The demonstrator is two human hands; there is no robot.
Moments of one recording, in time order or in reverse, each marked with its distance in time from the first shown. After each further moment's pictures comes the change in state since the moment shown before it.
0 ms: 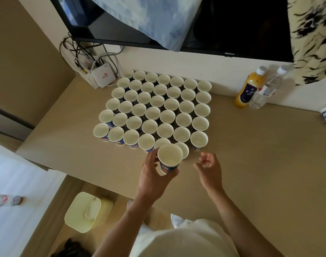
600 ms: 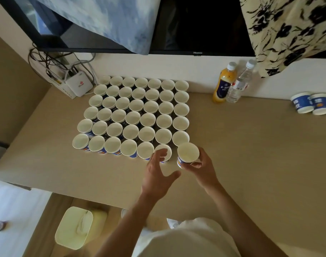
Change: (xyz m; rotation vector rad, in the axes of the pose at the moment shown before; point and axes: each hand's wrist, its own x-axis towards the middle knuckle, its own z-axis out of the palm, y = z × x) left_hand 0.012 0.005 0.055 0.132 -0.185 0.087; right_hand 0.002 -0.023 -0.041 0.197 -0.199 -0.032
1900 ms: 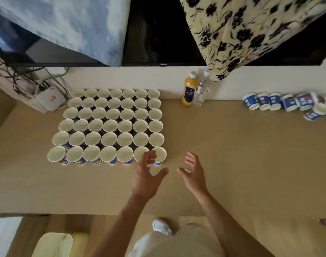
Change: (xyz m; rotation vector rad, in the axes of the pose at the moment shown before) left_hand -0.029 0.036 0.008 -0.169 -0.017 0.057; right_hand -0.047 0.035 -0.038 -0.216 0.321 -0.003
